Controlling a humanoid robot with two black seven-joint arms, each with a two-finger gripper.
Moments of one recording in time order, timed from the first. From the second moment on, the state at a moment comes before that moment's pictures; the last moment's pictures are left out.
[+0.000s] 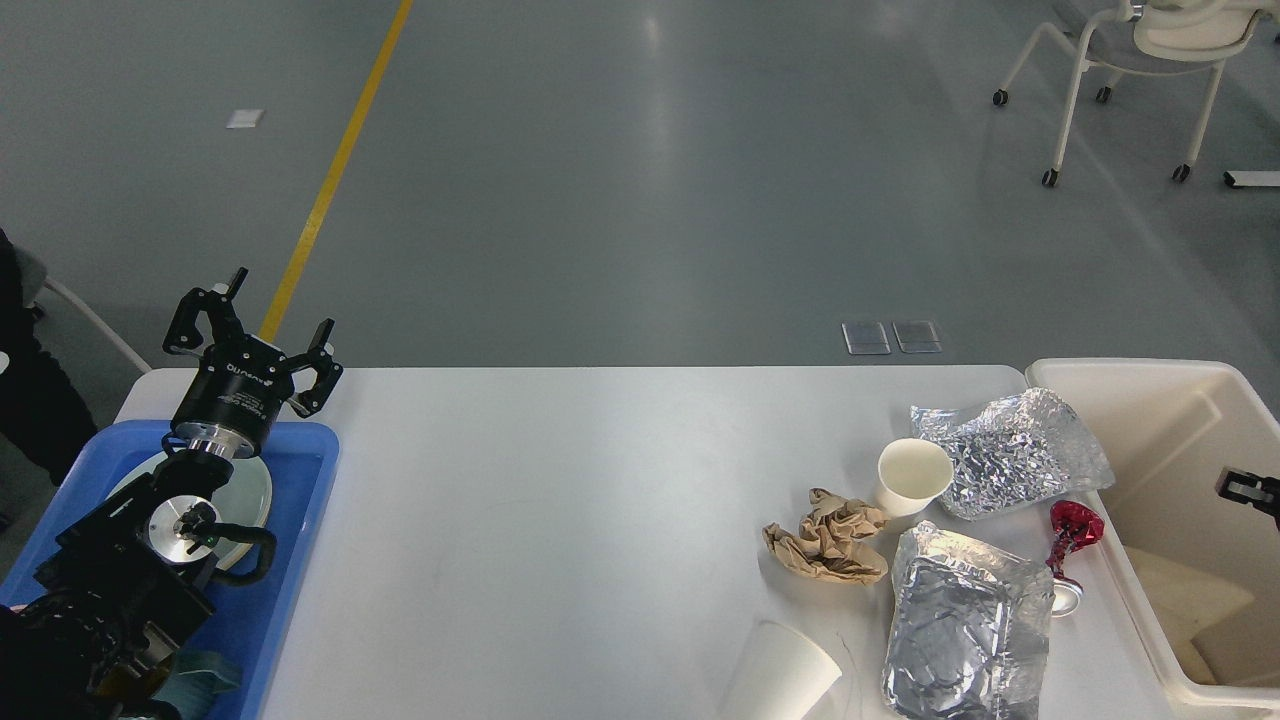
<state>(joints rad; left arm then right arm) -0.72 0.21 -0.82 -0.15 -0.04 -0.74 -0.43 0.80 -0.54 -0.99 0.15 -0.20 0.06 0.17</state>
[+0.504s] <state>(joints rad) -0.72 0.21 -0.82 -0.15 -0.04 -0.74 -0.43 2.04 -0.60 -1.16 1.24 -0.43 0.52 0.12</state>
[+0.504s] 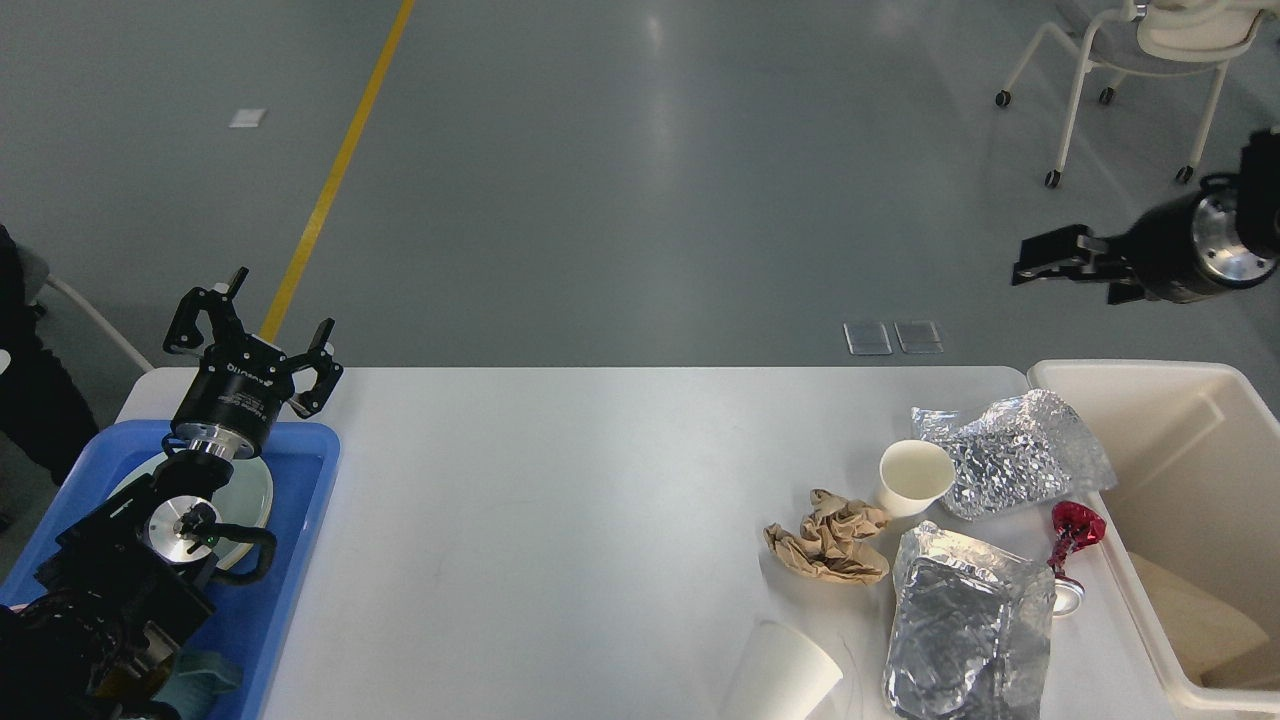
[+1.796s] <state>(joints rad) -0.72 0.21 -0.82 -0.15 -0.04 -0.74 -0.43 1.59 -0.28 -1.34 0.97 -0.09 0.35 0.04</state>
